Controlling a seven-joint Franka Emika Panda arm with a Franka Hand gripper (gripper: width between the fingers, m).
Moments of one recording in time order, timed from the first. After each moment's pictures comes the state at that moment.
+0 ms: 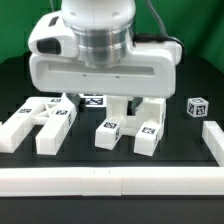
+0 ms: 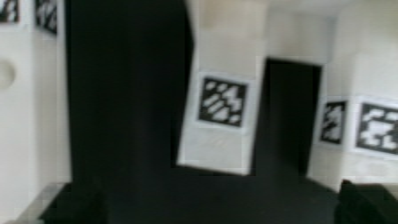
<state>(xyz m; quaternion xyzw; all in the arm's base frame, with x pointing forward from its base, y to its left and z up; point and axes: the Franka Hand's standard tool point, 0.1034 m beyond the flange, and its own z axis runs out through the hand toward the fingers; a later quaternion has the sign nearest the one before) 0.565 -0.045 0.065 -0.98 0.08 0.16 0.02</state>
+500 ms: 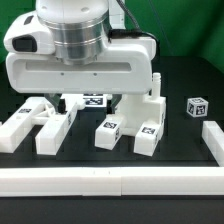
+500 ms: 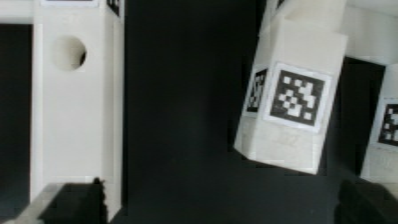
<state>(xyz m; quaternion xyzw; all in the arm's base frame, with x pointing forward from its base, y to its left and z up) 0.566 -0.064 0.064 -0.99 0.06 0.15 0.02</state>
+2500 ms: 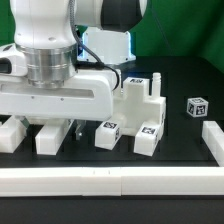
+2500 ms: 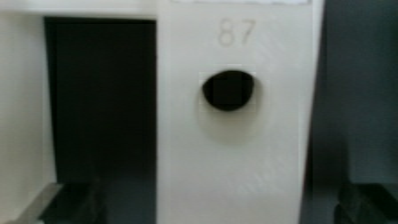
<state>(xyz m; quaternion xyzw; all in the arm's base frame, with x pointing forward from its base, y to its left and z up) 0.536 -0.122 0.006 -1.00 0.06 0.04 -0.02</state>
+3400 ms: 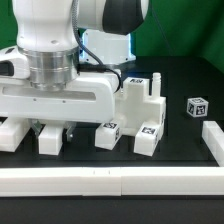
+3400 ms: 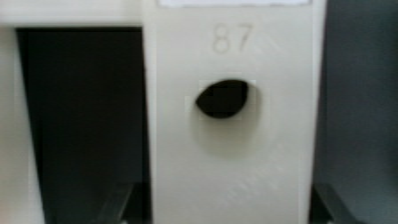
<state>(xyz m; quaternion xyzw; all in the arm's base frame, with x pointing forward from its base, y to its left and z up) 0.537 -0.118 0.004 -1.00 0.05 0.04 -0.02</state>
